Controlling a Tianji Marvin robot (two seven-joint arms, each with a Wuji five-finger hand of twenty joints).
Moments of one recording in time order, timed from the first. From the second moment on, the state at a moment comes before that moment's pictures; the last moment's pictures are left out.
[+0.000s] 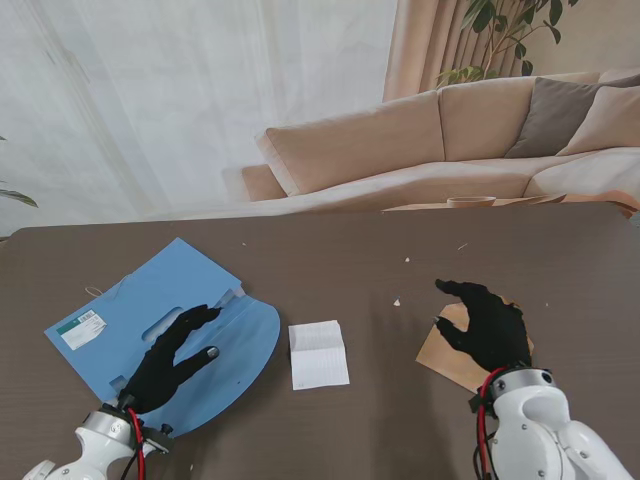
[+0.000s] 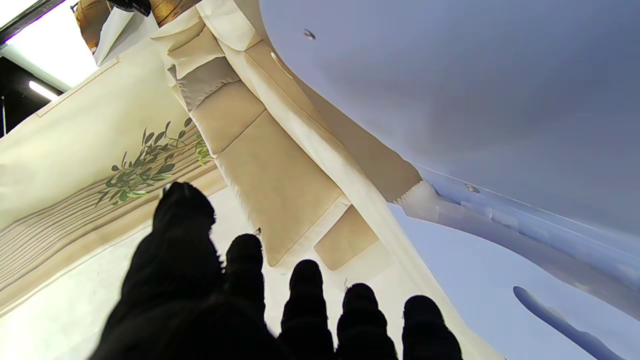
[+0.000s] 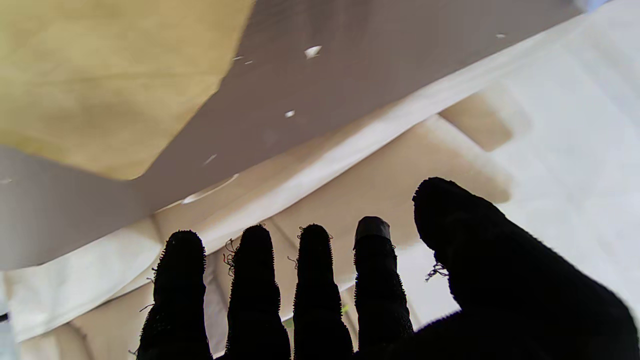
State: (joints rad) left arm 2.05 -1.13 -1.50 -1.79 0.25 -0.37 0.07; right arm -2.05 -1.13 1.49 -2.04 -0.79 0.26 -0.11; left_hand 0.93 -0.07 0.00 -0.05 0.30 -0.06 0.26 0.19 0.20 0.04 0.17 0.25 0.06 0.04 0.04 0.30 -0.04 0.09 0.05 0.30; right_hand 0.52 -0.35 0.72 0.09 0.29 -0.09 0.47 0.39 0.30 0.00 0.55 0.35 0.30 0.07 0.41 0.38 0.02 0.23 0.84 0.66
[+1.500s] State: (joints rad) left arm 2.01 -1.13 -1.46 -1.77 0.31 -0.31 0.10; right arm -1.86 -1.08 1.59 -1.62 -0.79 0.42 0.06; left_hand 0.95 -0.07 0.00 -0.05 0.30 -0.06 0.26 0.20 0.20 0.04 0.19 0.27 0.06 0.04 0.04 0.30 -0.04 0.09 0.05 0.30; right_hand 0.50 -0.51 0.86 0.00 0.35 -0.14 0.51 0.35 0.23 0.02 0.66 0.39 0.29 0.07 0.48 0.40 0.03 0.23 0.91 0.66
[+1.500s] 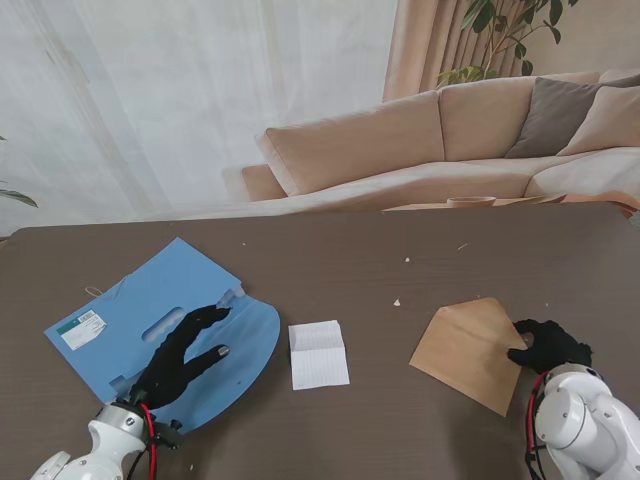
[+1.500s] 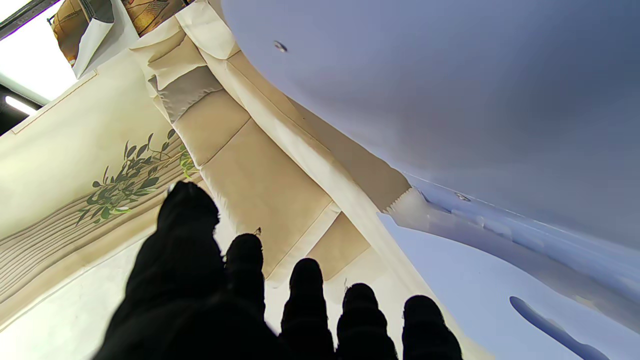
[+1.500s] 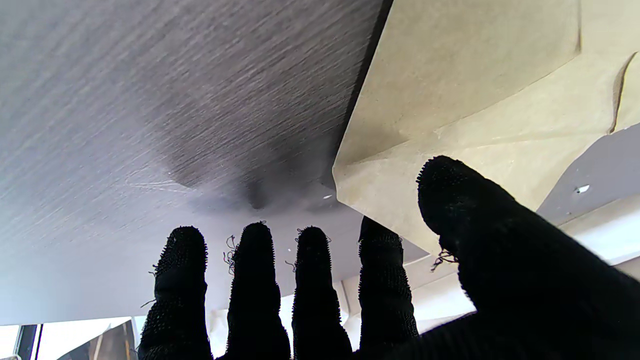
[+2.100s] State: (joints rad) left arm 2.01 -1.13 -1.45 -1.77 0.32 -0.30 0.11; right arm -1.76 -1.09 1.56 -1.50 -0.77 0.37 0.01; left_hand 0.95 -0.07 0.00 -0.05 0.30 -0.06 0.27 0.20 0.20 0.04 0.19 0.27 0.06 0.04 0.04 0.30 -0.04 0.09 0.05 0.30; right_hand 0.57 -0.57 0.91 -0.09 0.59 -0.30 0.76 0.33 0.36 0.02 0.67 0.39 0.33 0.08 0.53 0.40 0.06 0.23 0.95 0.66
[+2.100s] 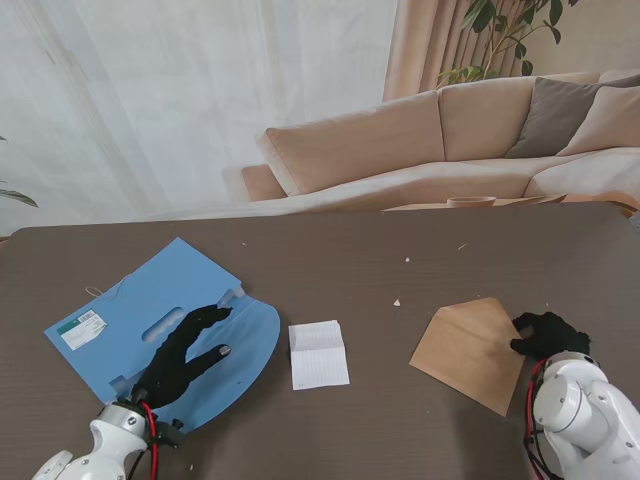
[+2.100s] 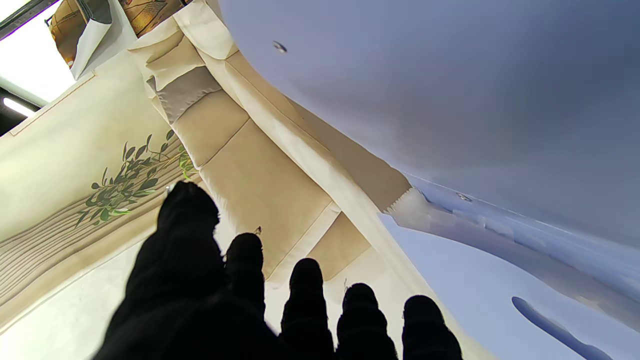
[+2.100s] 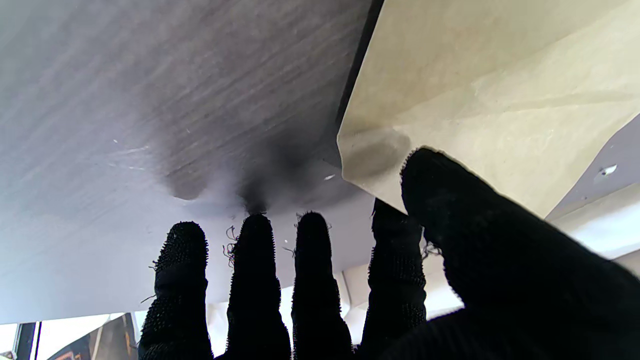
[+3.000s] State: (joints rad) left arm 2.01 -1.14 -1.48 -1.77 0.32 -0.34 0.10; right arm -1.88 -1.13 1.65 -1.76 -0.62 0.24 -0.09; left_hand 0.96 -0.07 0.00 -0.05 0.30 -0.06 0.27 0.20 0.20 0.04 0.19 0.27 0.06 0.04 0.04 0.30 -0.04 0.09 0.05 0.30; right_hand 0.65 -0.60 1.02 -0.12 0.81 -0.11 1.01 0.51 0.95 0.09 0.81 0.51 0.74 0.15 0.70 0.47 0.29 0.30 1.18 0.64
